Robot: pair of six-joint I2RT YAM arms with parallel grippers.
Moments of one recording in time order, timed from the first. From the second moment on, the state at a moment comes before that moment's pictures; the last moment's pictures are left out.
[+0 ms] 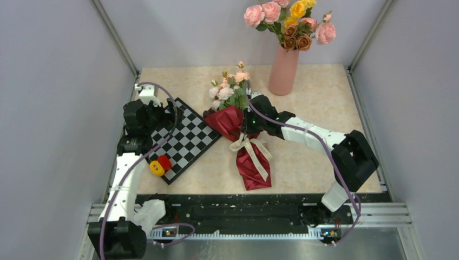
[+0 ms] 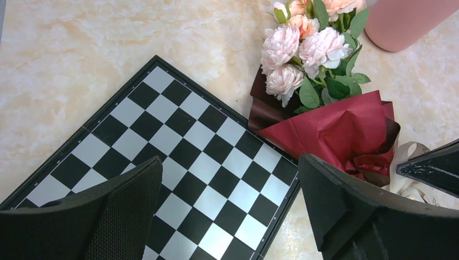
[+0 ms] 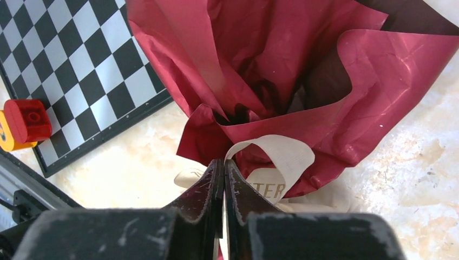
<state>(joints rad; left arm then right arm) 0.05 0.96 0.86 -0.24 0.28 -0.14 0.72 1.65 1.17 -0.27 -0.04 0.52</state>
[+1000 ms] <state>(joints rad) 0.05 0.96 0.86 -0.23 0.31 -0.16 0.98 1.77 1.17 -0.20 0.01 0.35</state>
